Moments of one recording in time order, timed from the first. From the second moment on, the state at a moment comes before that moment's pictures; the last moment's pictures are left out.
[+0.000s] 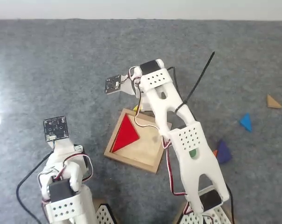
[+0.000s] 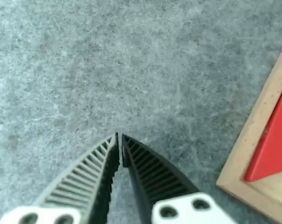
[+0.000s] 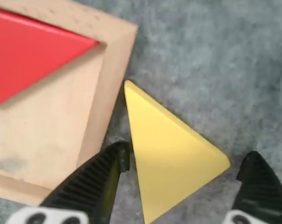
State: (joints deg) left arm -22.2 -103.2 96.8 71.9 3.3; right arm -29.0 62.3 -59.5 96.2 65.1
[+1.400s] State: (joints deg) left arm -22.2 -103.2 96.8 71.9 3.3; right arm -27.9 65.2 -63.2 97.1 66.9
